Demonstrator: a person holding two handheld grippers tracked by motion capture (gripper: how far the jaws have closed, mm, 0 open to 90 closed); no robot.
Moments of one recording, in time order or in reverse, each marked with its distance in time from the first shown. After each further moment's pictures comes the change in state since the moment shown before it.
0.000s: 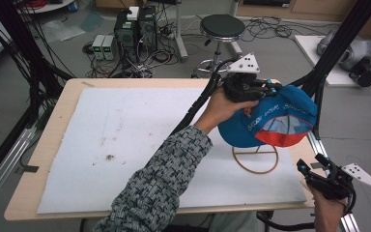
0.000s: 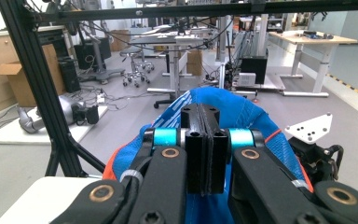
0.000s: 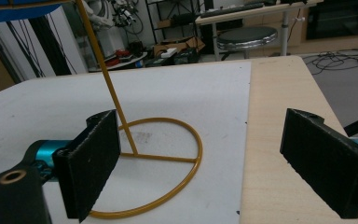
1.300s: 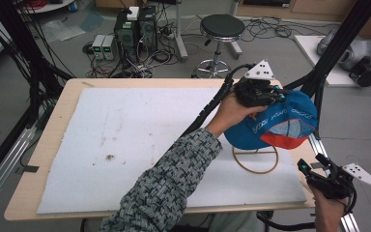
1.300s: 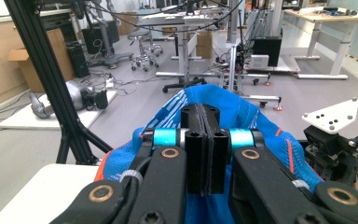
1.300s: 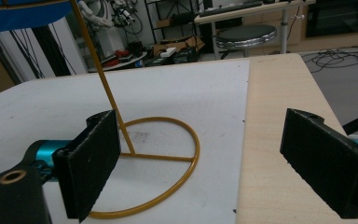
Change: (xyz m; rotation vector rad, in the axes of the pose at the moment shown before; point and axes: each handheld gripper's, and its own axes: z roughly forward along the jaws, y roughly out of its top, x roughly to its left) left arm -0.007 -0.006 0.027 0.075 0.046 0.017; right arm -0.004 -0.001 0.001 -0.005 0.001 0.012
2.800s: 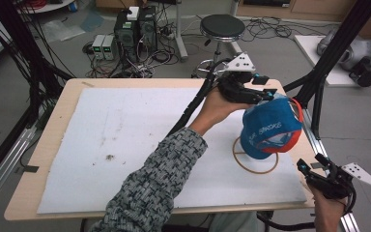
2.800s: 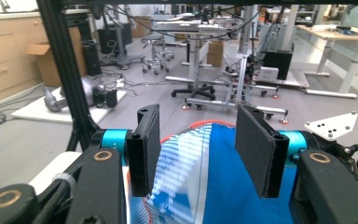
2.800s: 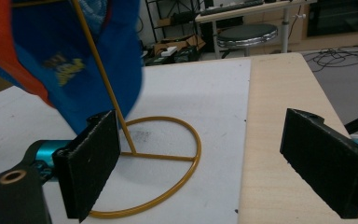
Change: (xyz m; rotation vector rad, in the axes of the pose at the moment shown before) left arm 0.012 0.000 -0.048 -0.035 0.069 -0.067; right arm 0.001 0.000 0.001 0.005 0.006 0.002
